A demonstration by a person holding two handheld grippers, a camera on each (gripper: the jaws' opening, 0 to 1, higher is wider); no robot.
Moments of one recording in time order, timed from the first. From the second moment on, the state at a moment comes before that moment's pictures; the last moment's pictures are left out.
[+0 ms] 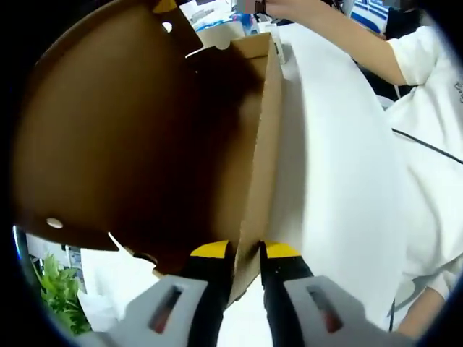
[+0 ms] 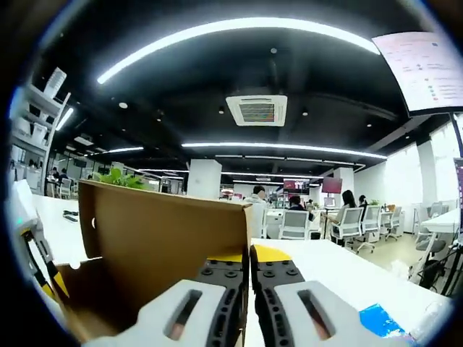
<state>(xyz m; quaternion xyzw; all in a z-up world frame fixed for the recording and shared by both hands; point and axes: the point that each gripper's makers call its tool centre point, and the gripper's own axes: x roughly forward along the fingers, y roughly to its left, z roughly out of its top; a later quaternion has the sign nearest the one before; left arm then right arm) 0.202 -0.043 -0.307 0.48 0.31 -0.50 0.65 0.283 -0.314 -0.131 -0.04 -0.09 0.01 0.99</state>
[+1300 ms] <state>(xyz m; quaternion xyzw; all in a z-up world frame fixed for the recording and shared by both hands) 0.210 -0.044 -0.267 0.45 0.08 -0.43 0.78 0.256 -0.315 -0.142 -0.06 -0.14 0.01 0.99</state>
